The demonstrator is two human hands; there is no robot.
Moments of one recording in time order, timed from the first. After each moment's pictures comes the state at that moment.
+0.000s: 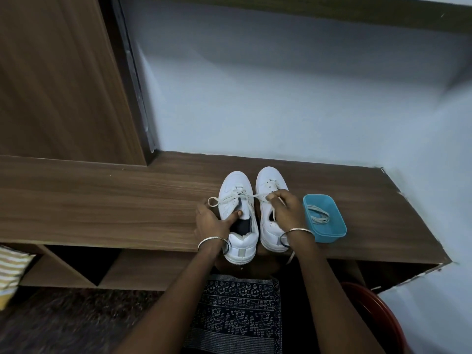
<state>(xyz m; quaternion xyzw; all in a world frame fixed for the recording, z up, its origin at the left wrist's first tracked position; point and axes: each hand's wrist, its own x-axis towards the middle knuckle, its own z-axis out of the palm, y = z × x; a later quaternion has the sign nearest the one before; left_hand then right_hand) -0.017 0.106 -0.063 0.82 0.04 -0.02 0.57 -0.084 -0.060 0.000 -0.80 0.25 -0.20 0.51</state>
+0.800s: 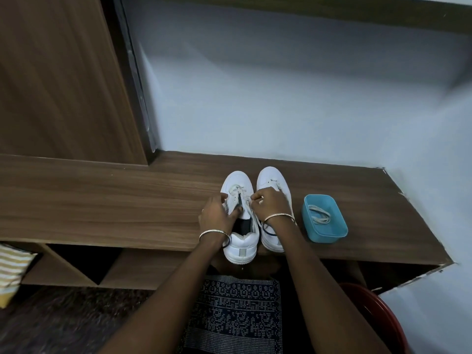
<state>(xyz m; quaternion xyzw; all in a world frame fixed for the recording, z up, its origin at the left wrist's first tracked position) -0.007 0.100 -0.046 0.89 -0.10 0.00 0.45 -0.053 -0.038 0.011 -0.93 0.22 -0.06 0.27</state>
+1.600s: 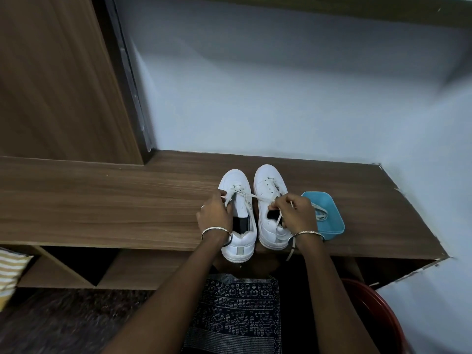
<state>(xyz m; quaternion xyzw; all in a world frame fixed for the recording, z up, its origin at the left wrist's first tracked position) -0.011 0.091 -0.041 0.91 -0.08 0.02 0.40 -0.110 -0.062 0.016 -0.79 0.29 -0.19 0.51</state>
